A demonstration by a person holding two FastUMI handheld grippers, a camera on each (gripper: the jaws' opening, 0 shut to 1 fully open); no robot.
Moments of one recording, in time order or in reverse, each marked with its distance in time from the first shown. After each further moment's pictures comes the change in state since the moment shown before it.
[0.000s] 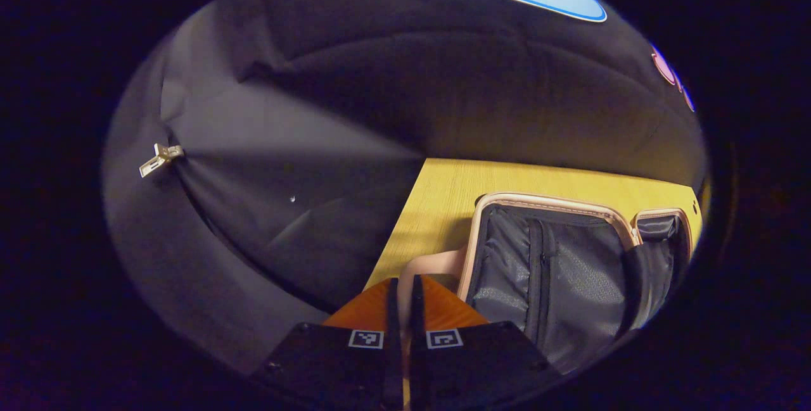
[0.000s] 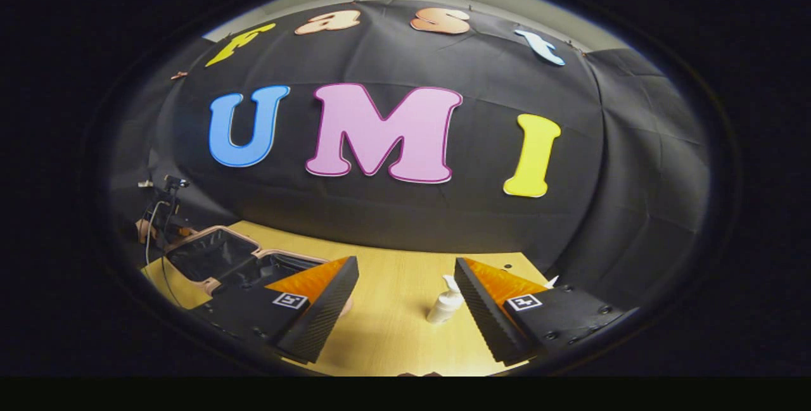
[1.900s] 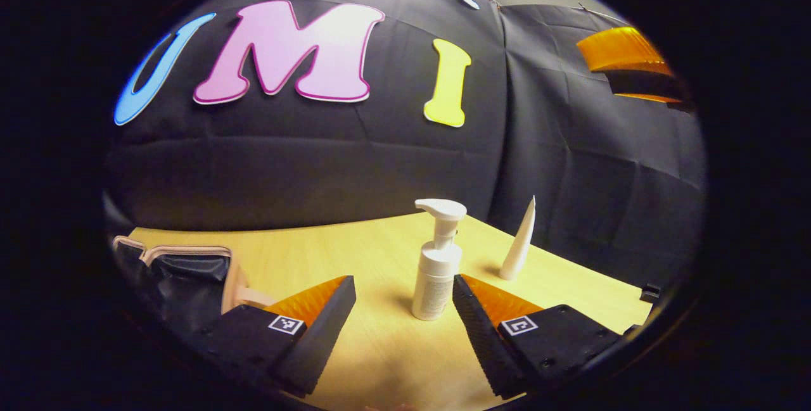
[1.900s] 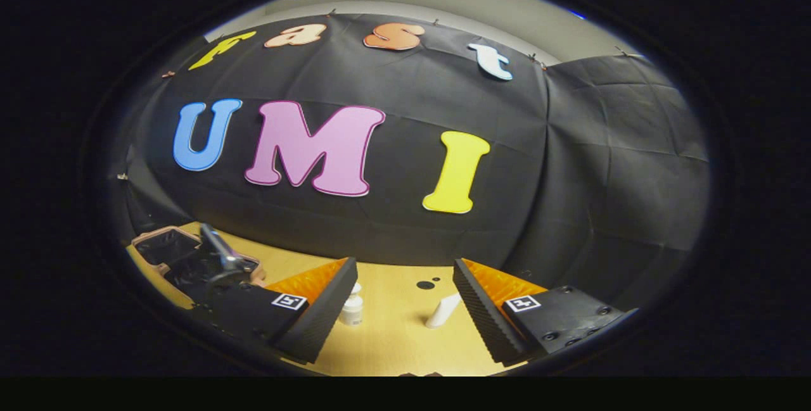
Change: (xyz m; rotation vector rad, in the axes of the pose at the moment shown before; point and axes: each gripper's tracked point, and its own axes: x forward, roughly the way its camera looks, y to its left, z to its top) left arm -0.296 -0.650 -0.054 0.241 -0.412 -0.863; right arm -0.030 -0.149 0.003 -0.021 -0.080 -0.180
